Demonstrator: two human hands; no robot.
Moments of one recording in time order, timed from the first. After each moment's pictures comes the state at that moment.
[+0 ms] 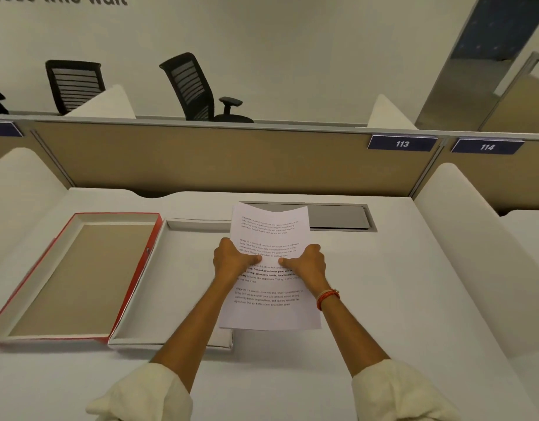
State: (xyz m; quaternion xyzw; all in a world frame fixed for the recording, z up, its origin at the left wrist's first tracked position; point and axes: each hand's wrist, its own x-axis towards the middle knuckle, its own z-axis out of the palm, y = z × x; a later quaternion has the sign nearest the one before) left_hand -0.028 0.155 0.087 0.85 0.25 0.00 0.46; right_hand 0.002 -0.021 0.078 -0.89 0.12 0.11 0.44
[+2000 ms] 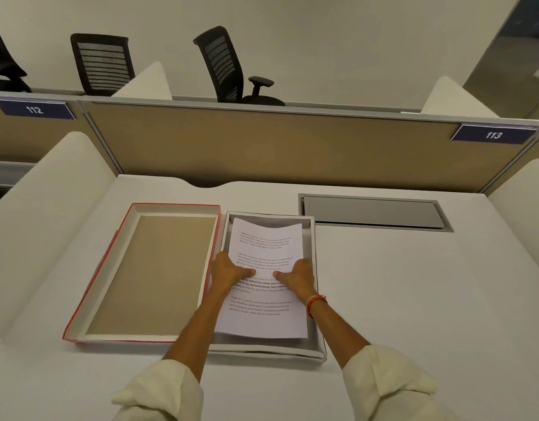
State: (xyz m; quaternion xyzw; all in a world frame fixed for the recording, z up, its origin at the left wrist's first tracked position) left_hand -0.048 0.376 0.011 0.80 0.28 -0.05 0.53; right_hand -0.010 0.197 -0.010 -0.88 0.08 0.18 0.43
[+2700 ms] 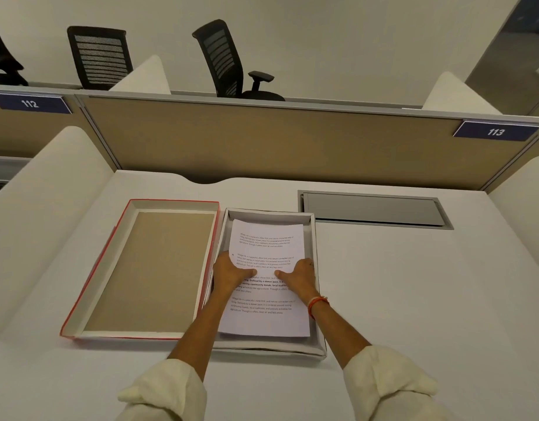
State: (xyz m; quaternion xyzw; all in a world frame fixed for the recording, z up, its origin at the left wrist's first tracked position) left_hand -0.052 0.366 0.002 0.81 0.28 -0.02 0.51; right_hand -0.013 0.193 -0.014 -0.90 0.09 0.17 0.40
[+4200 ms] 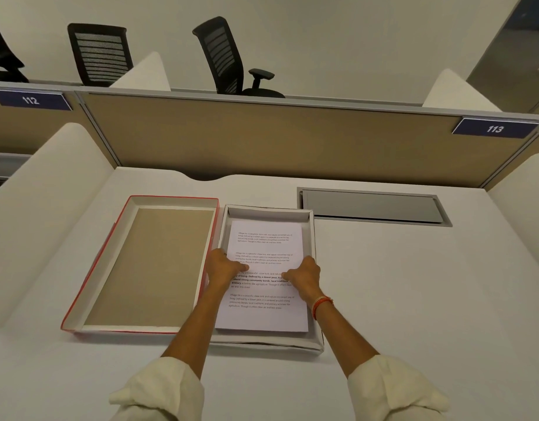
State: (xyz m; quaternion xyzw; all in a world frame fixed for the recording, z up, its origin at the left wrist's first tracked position) left_hand -0.054 0.371 0.014 0.79 0.34 -0.03 0.50; right_hand -0.022 0.179 -0.002 -0.86 0.13 0.18 0.47
